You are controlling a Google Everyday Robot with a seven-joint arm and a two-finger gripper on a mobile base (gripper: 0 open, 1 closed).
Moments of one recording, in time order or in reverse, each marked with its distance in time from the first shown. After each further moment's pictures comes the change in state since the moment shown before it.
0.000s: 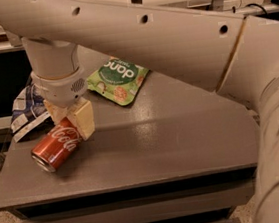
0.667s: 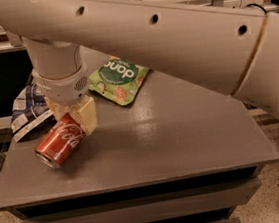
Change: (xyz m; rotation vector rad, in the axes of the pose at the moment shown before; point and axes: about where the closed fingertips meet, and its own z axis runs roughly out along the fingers) arm 0.005 0.002 -0.010 0.054 0.064 -0.034
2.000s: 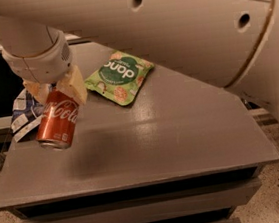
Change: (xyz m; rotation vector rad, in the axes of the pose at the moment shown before) arm 0.005 -0.021 -0.062 0.019 0.207 -0.433
